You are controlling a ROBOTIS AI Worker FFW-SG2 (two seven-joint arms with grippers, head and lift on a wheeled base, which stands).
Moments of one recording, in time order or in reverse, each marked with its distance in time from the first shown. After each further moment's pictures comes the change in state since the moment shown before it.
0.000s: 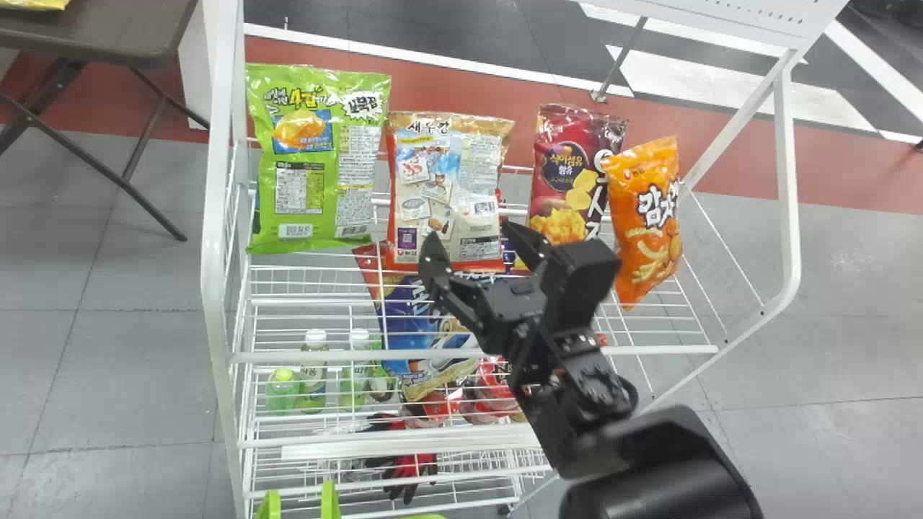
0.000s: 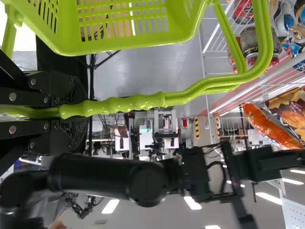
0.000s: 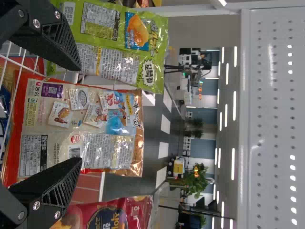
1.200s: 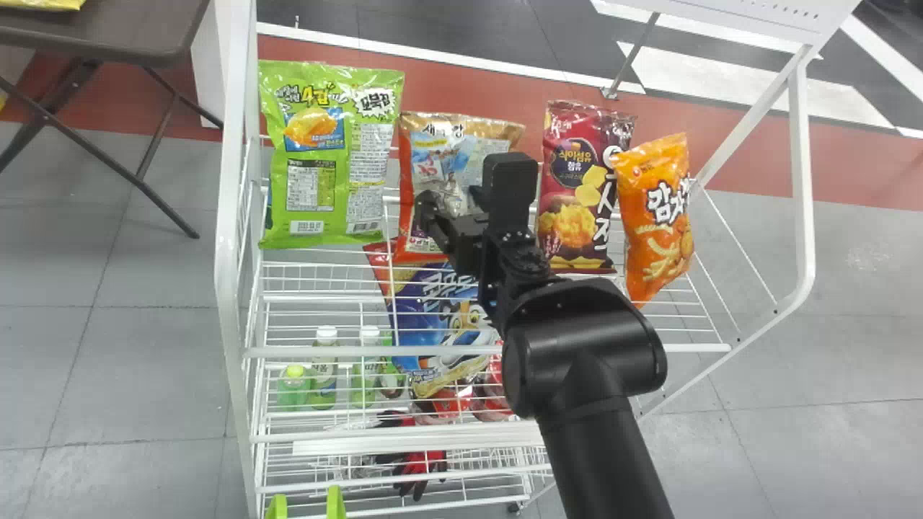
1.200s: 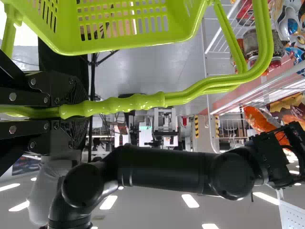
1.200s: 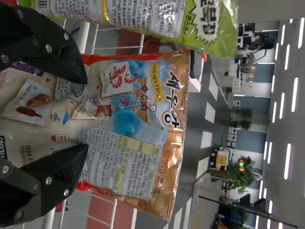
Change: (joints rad) left arm 0.002 0.000 0.007 0.025 -0.018 0.000 -0.028; right arm -0.419 0.080 0.007 0.451 0.091 0.176 0.005
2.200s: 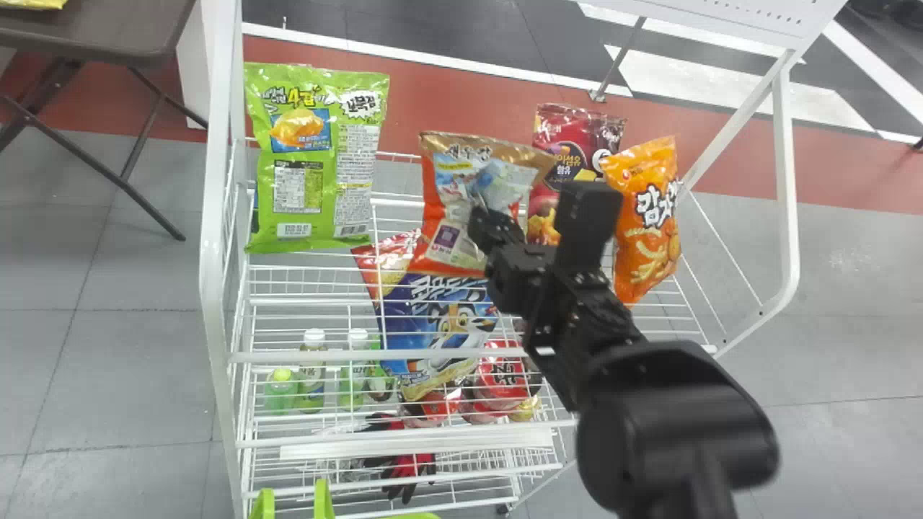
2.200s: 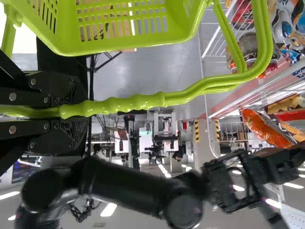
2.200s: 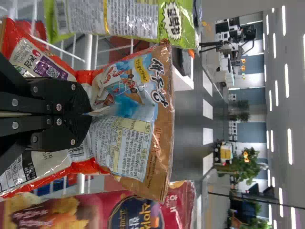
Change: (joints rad) left arm -0.032 0.000 -0.013 0.000 -0.009 0.000 0.025; right arm 0.374 -0.019 -0.149 -0.564 -0.209 0.180 0.052
